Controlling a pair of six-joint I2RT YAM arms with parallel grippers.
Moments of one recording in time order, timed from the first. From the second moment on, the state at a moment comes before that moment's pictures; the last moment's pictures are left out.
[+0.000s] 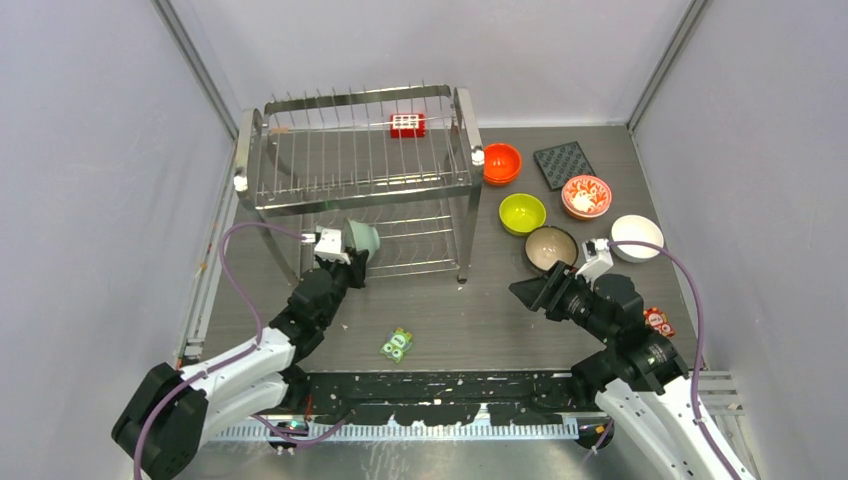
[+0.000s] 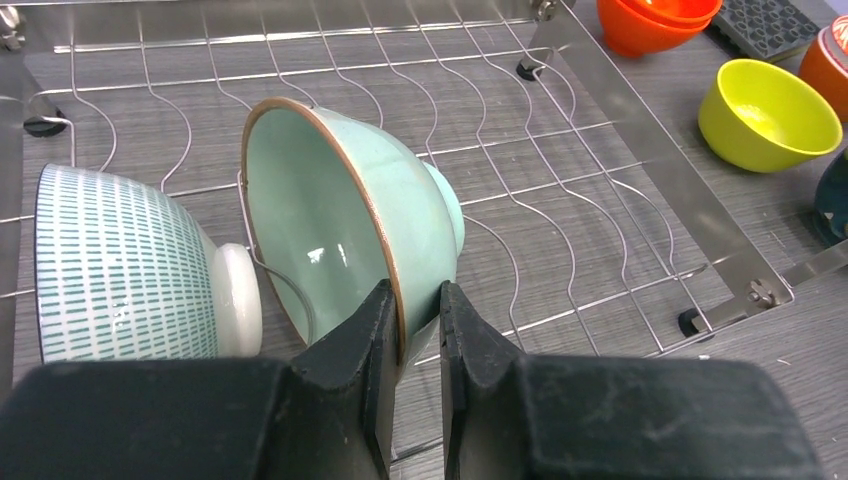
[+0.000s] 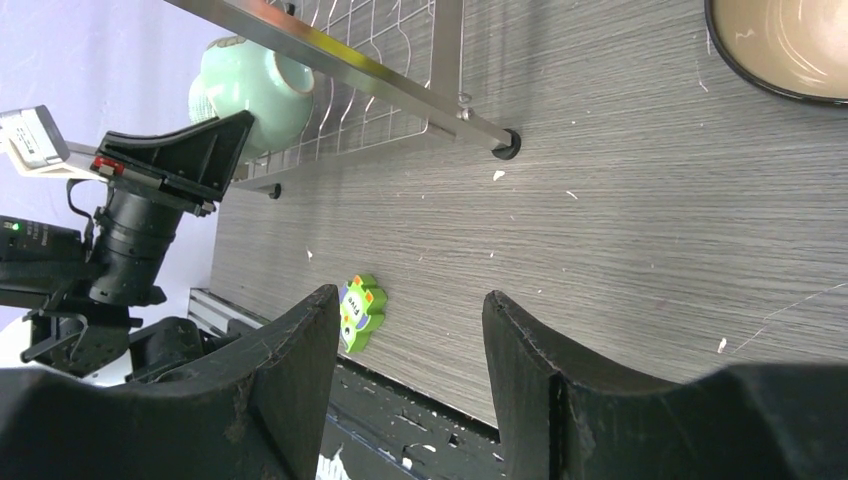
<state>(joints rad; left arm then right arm) -0.62 0.91 0.20 0.58 -0.32 -0.24 0.46 0.31 0.52 -0.59 -0.14 0.82</state>
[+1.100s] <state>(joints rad) -0.63 0.79 0.17 0.61 -0.12 -0.37 0.46 0.33 0.50 -0.56 -0.13 0.84</state>
